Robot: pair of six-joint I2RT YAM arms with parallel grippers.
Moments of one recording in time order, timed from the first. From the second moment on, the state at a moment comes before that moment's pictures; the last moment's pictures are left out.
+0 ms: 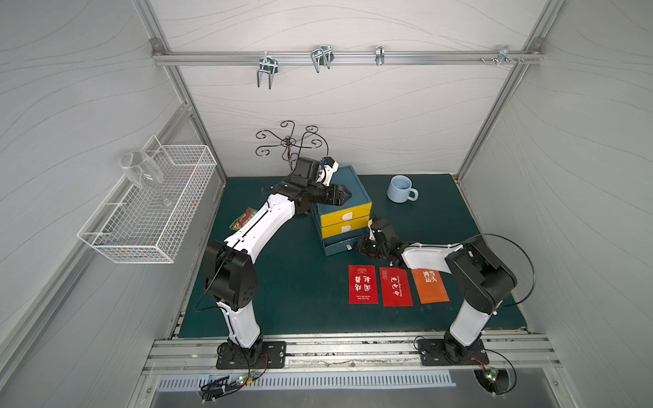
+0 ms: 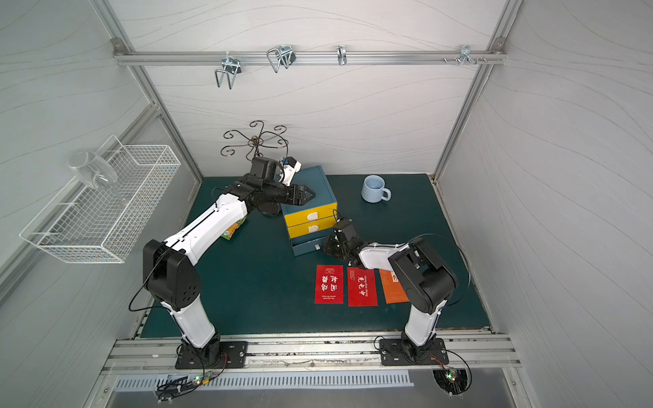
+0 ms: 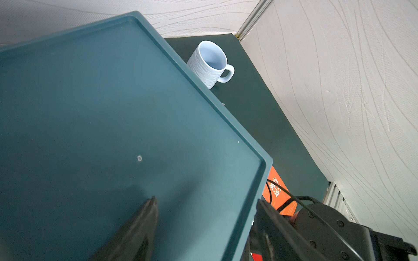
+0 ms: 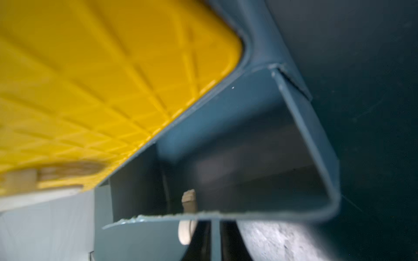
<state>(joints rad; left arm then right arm) -0.41 1.79 1.65 -0.54 0.47 -0.26 0.66 1.76 0.83 0.24 -0.19 0.92</state>
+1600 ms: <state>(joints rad) -0.29 1.47 1.38 -0.47 0.27 -0.31 0.47 1.24 0.85 0.03 -0.06 0.64</state>
